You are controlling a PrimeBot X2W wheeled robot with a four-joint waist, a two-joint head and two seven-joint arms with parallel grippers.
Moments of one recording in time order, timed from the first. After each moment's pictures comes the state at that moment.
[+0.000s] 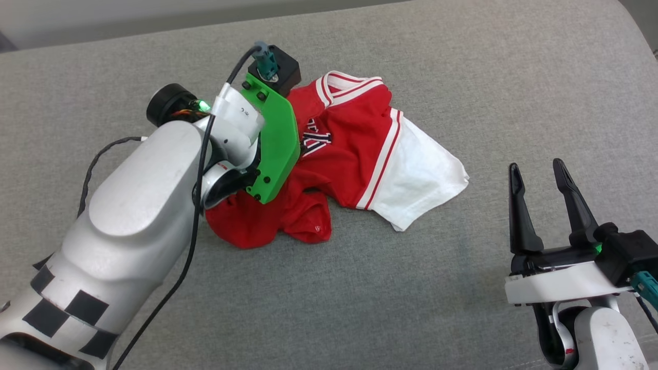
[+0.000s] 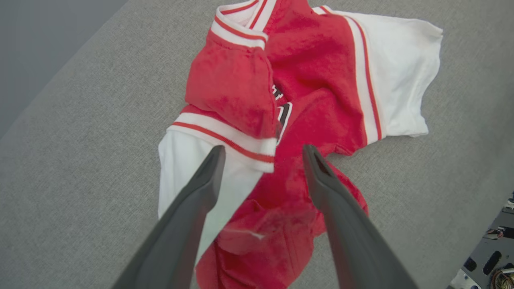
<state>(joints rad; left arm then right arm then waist) -0.93 0.40 -0.75 0.28 -0.70 -0.13 0.84 -0.10 -0.05 0.03 -0.07 0.15 0.13 -0.25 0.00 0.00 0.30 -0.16</state>
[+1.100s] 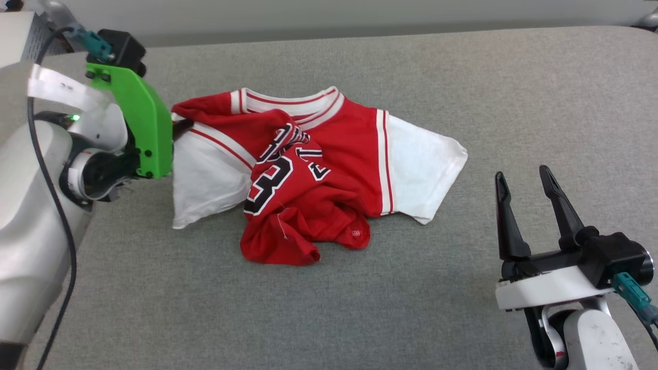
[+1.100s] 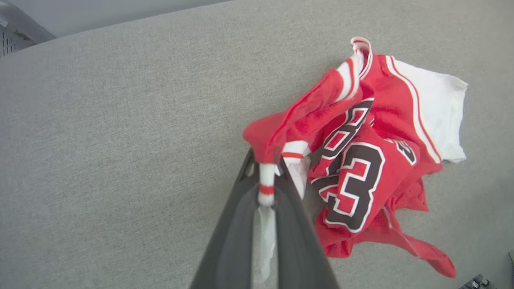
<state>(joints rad) -0.85 0.60 -0.57 0.34 -0.97 -0.05 0.74 -0.10 -0.05 0.05 -0.04 0.10 0.13 -0.25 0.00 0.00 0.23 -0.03</state>
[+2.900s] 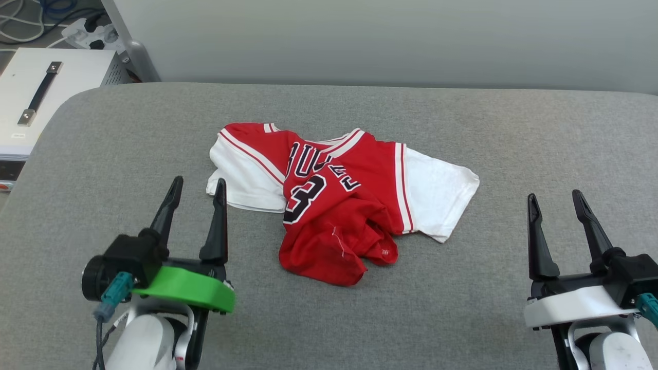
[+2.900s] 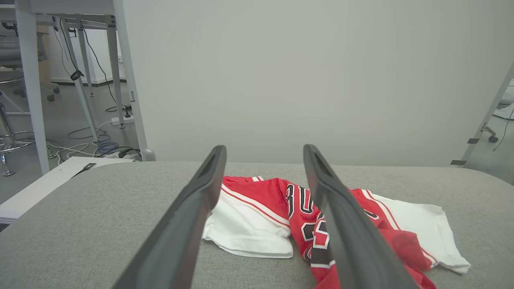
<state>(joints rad) -0.16 0.26 -0.22 0.05 -0.38 0.02 -0.26 -0.03 -0.06 -0.05 -0.04 0.06 0.13 -0.25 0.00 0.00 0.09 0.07</state>
